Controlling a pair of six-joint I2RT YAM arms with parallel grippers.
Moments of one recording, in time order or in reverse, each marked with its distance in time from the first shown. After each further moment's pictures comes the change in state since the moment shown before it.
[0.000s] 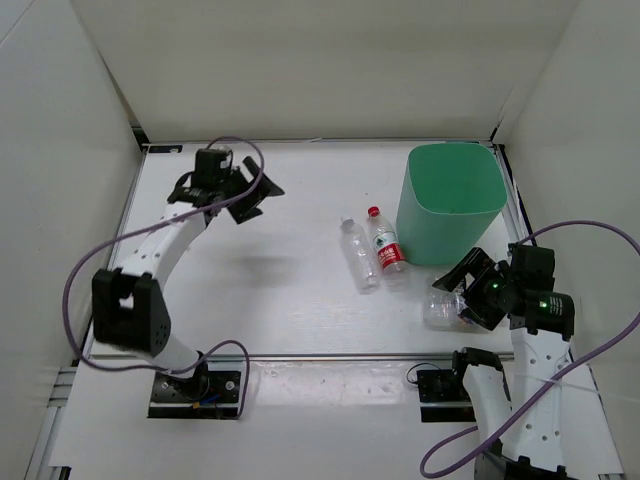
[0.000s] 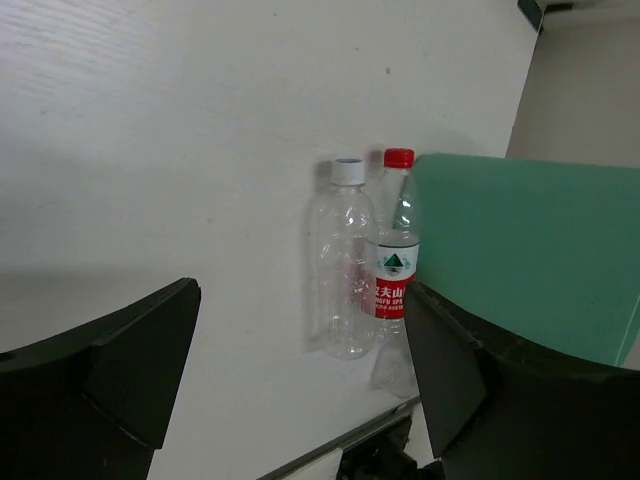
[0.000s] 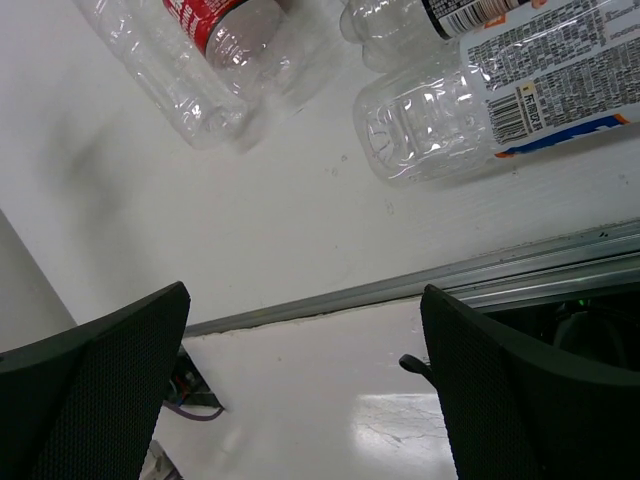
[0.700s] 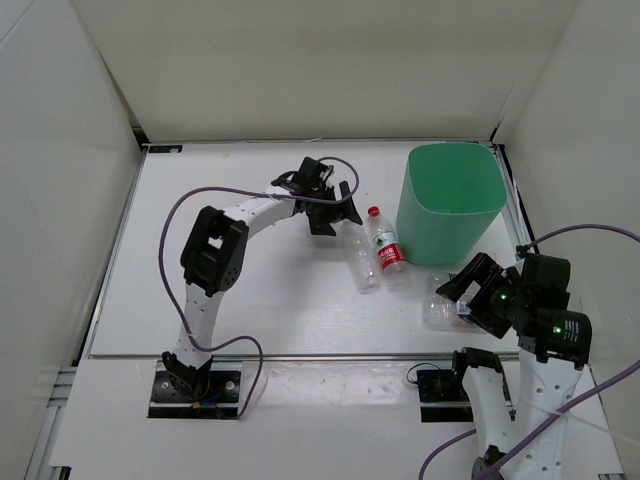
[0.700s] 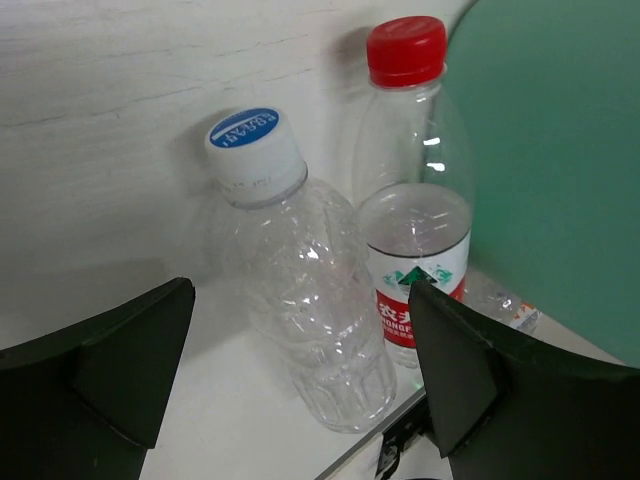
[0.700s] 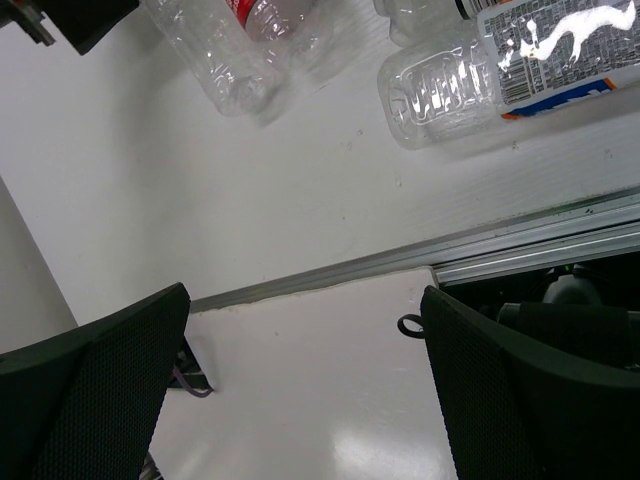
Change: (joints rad) left arm -0.363 0.683 0.476 0.010 0.086 0.067; right arm 0.006 -0.059 0.156 -0.149 0.000 -0.051
